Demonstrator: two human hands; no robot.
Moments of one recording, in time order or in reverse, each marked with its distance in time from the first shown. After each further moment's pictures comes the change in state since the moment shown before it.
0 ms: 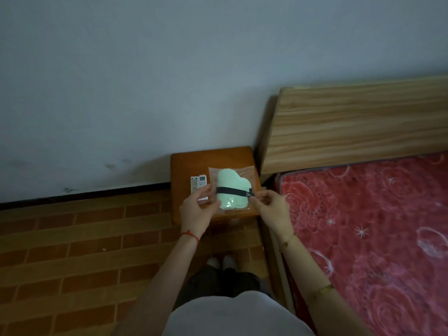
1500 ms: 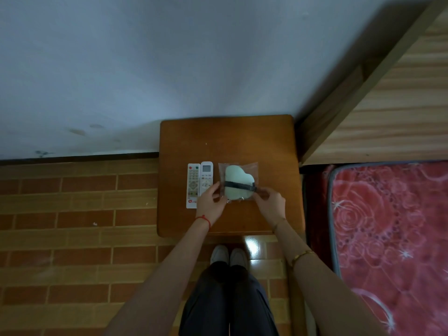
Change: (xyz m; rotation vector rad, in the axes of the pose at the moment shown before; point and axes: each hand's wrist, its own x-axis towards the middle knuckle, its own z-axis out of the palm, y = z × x) left_hand 0.283 -0.224 0.123 0.163 -0.152 -0.341; right_hand 0.283 0.211 0.185 -0.243 -0.209 0.219
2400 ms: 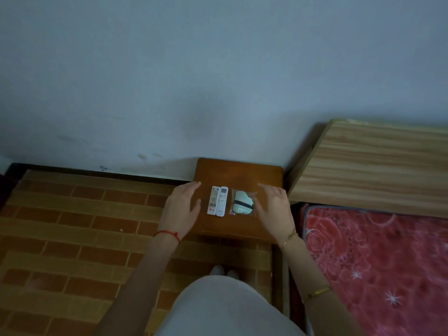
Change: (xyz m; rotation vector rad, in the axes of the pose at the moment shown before) left_hand -0.308 0.110 -0.164 0.436 0.454 0.394; right_hand -0.270 -0.170 -0.155 -0.386 0.180 -0.632
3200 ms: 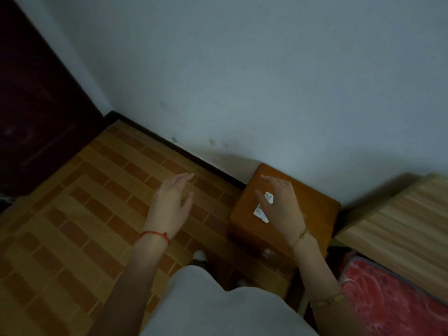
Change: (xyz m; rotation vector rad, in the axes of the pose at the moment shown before) left_hand -0.157 -0.088 -0.106 -0.005 0.374 -0.272; right_hand -0.043 -0.152 0.026 0.006 -0.224 -0.434
